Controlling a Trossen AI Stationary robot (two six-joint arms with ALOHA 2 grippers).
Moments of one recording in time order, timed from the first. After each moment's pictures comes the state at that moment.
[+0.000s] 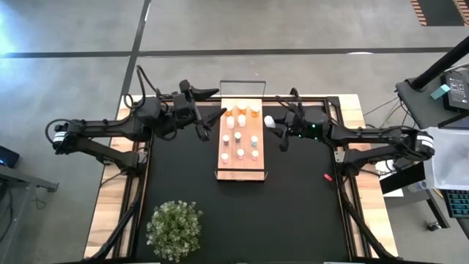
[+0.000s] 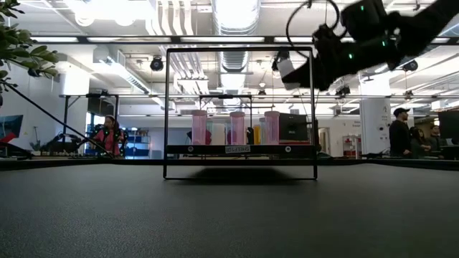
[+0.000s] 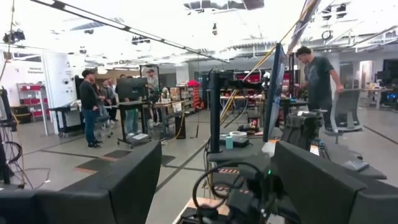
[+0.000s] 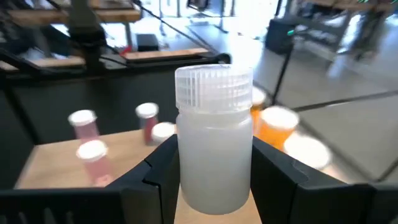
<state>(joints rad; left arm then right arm) 0.06 1.14 1.12 0.31 -0.30 0.11 -0.40 1.15 0.47 0.47 -0.10 -0.09</state>
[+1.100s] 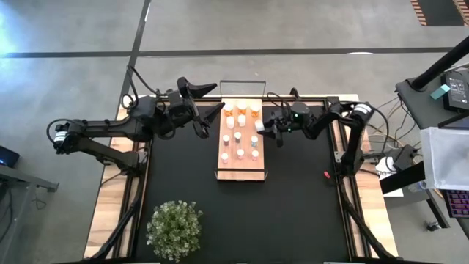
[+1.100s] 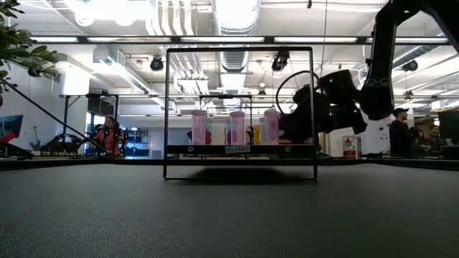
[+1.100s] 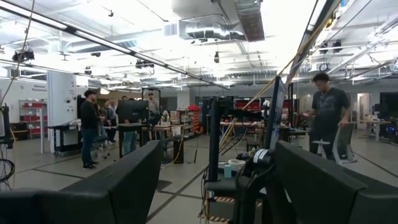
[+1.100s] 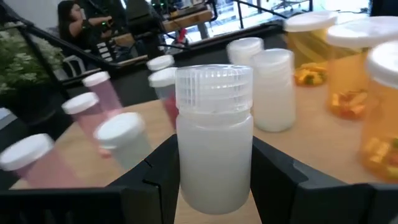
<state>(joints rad) 0.06 1.15 1.12 0.44 -0.30 0.11 -0.71 1.89 0.51 1.19 -0.80 0.08</state>
